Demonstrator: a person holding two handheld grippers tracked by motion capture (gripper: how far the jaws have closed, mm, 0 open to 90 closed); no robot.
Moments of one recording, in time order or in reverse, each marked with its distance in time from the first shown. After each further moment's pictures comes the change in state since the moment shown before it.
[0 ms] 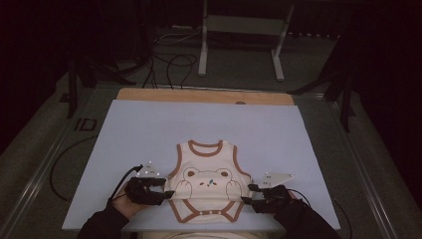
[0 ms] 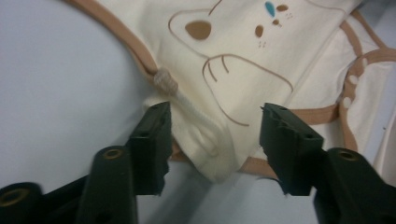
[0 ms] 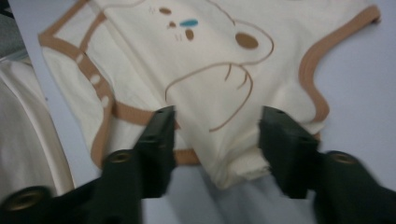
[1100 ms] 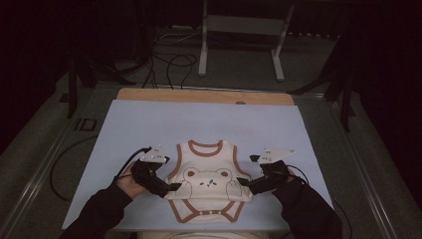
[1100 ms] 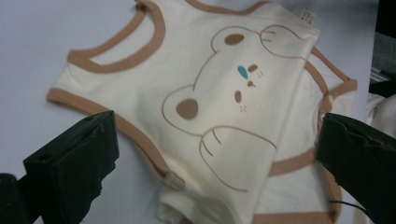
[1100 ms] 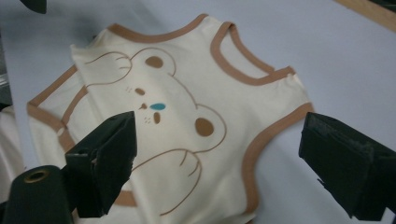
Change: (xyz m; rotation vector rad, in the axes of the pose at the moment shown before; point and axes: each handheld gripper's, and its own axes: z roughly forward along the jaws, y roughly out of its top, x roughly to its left) left arm 0.013 0.052 -0.005 -0.050 -0.079 0.188; right arm -0.030 0.059 -0.010 -0.099 -0.020 -0.072
